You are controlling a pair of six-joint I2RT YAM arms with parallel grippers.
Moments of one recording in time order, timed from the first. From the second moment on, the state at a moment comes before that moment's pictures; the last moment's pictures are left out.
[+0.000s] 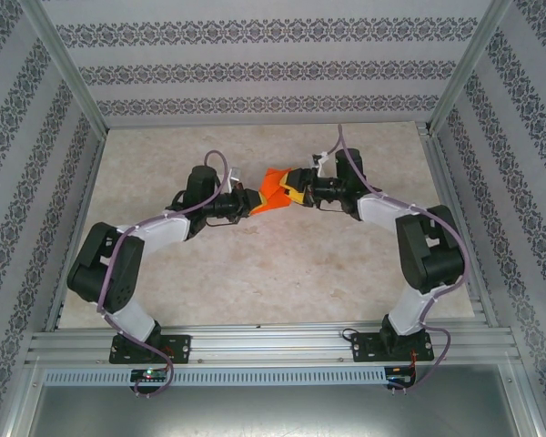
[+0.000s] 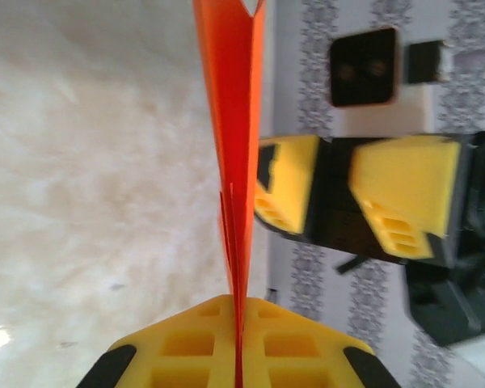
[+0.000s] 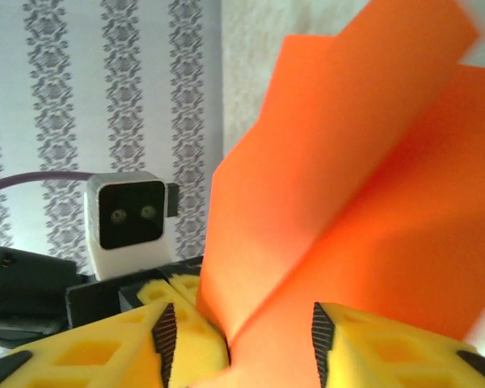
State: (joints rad) left arm -0.36 1.64 0.92 0.21 0.73 -1.05; right arm 0.27 1.74 1.02 0.20 -0.92 1.02
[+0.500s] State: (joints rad) left arm -0.59 1.72 1.48 -0.92 -0.37 -0.50; right arm 0.26 1.62 1.03 -0.20 -0.57 0.78
